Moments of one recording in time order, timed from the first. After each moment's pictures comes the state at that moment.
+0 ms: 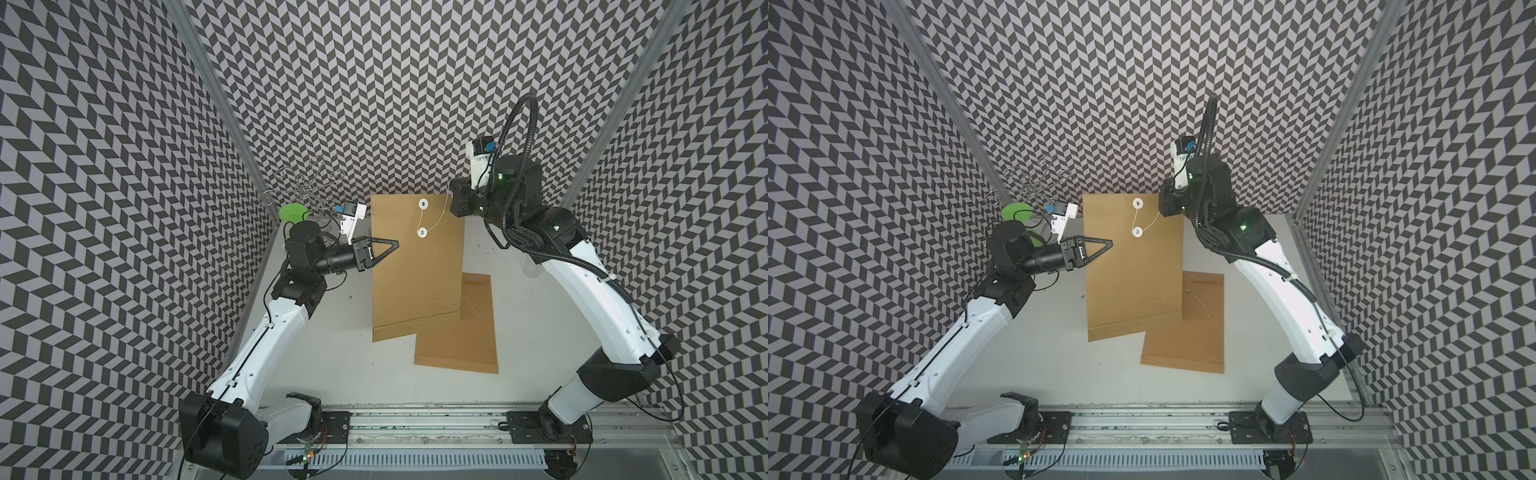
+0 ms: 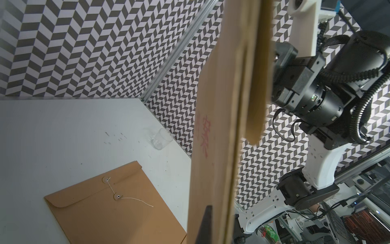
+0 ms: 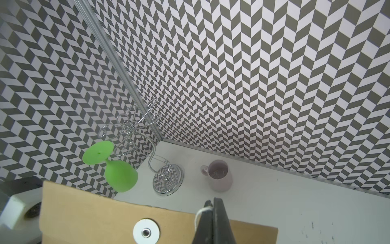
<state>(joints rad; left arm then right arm) -0.26 1.20 1.07 0.11 1.00 -0.73 0.62 1.64 2.09 -0.71 0.15 0.21</state>
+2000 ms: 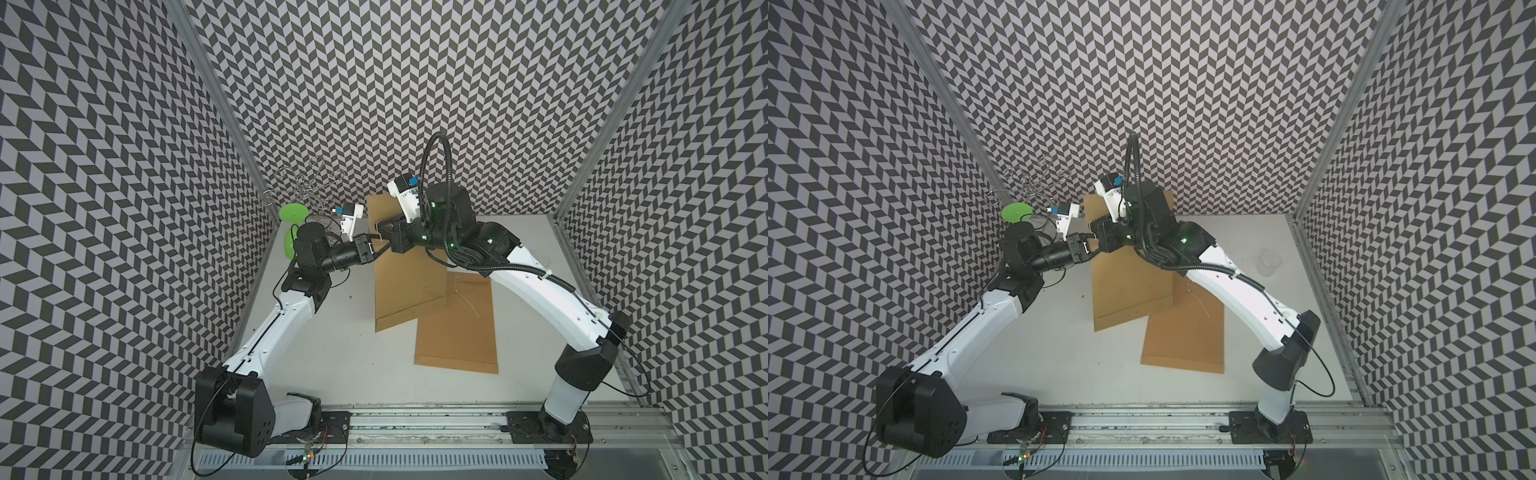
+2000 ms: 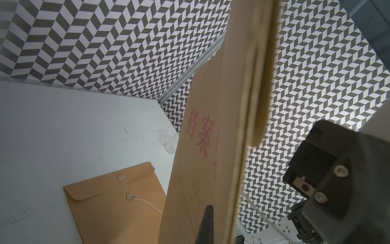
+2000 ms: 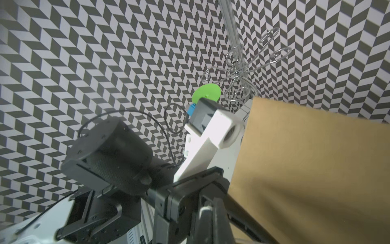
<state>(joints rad) -0.22 1.29 1.02 0.26 0.95 -0.85 0.85 1.77 2.03 -0.58 -0.23 0.34</state>
